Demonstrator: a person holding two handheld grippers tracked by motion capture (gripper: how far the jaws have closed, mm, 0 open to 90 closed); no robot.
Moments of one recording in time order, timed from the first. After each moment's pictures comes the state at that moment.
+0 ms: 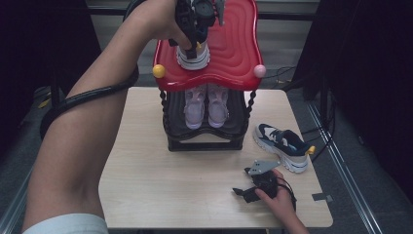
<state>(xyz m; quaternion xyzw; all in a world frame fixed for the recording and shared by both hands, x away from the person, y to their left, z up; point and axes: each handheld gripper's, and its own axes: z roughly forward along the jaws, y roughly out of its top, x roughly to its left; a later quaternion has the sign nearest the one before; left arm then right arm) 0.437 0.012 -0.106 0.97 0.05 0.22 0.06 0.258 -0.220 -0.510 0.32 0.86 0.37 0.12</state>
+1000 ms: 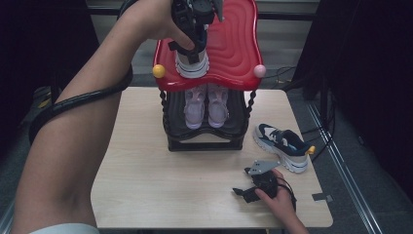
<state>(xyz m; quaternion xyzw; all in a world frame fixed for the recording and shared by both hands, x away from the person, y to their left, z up) 0.424 0.018 -0.098 0.97 0.09 0.19 0.09 0.257 -0.219 -0.511 0.32 0.86 0.38 0.12</state>
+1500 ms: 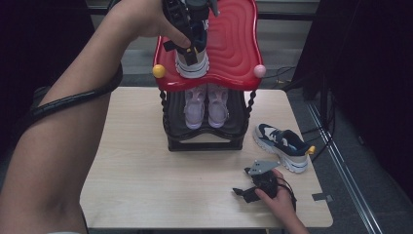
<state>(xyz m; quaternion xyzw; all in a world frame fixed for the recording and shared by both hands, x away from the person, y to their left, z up) 0.412 0.031 -0.088 0.97 0.12 0.15 0.11 0.257 -0.219 -0.511 0.32 0.86 0.37 0.12</state>
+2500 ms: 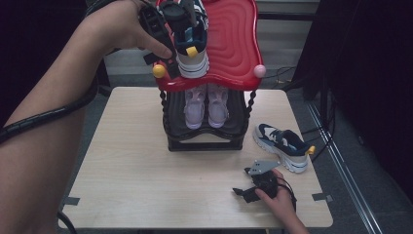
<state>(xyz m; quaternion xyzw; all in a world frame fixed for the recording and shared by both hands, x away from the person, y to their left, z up) 0.397 0.068 -0.103 0.97 0.18 0.10 0.10 0.258 -0.219 -0.511 0.32 0.86 0.37 0.12</state>
